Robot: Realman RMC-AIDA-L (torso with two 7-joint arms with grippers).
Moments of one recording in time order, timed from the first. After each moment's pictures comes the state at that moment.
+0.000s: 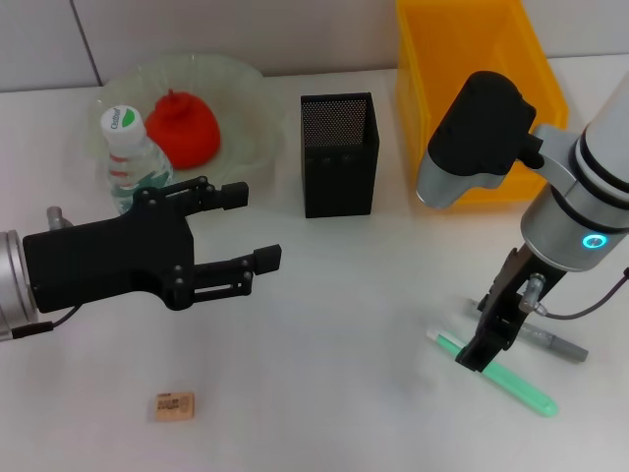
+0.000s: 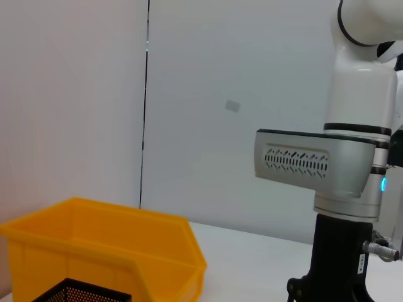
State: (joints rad) left arm -0.27 -2.07 1.25 1.03 1.52 1.48 -1.40; right arm 0.63 2.09 -1.55 -1.39 -2.66 -1.76 2.58
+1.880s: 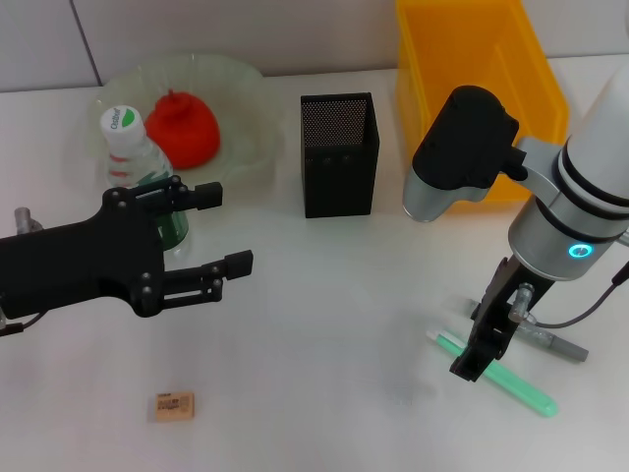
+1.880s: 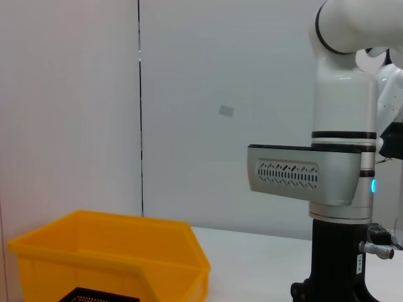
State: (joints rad) left arm -0.28 -2.05 1.17 0.99 1.53 1.56 -1.31; right arm 0.64 2.09 -1.58 -1.36 -2.65 -1.74 2.59
